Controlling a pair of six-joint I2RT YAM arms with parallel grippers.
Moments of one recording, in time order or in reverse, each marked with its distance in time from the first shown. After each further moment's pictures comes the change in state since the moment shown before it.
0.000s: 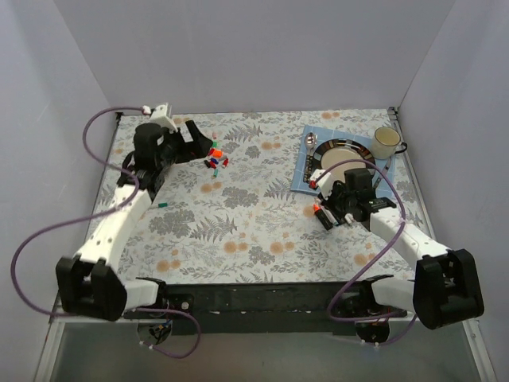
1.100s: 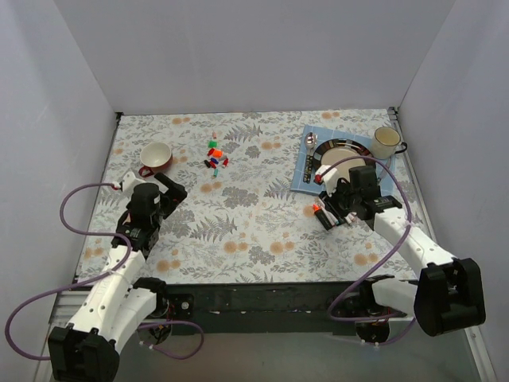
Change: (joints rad) left arm 0.003 -0.542 -0.546 -0.123 -0.457 -0.418; right arm -0.031 -0.014 0.048 -0.089 -0.004 0.114
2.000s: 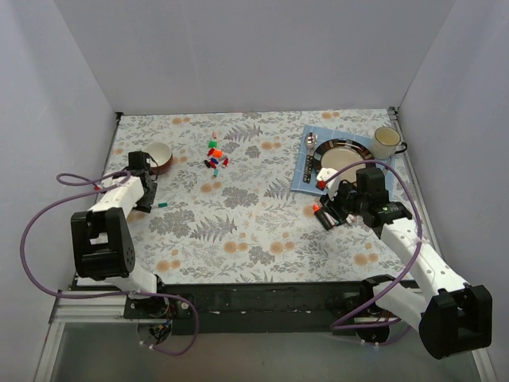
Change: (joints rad) left arm 0.280 0.751 0.380 -0.281 -0.180 -0.448; right arm 0.000 -0.157 0.000 -0.053 -0.187 -0.076
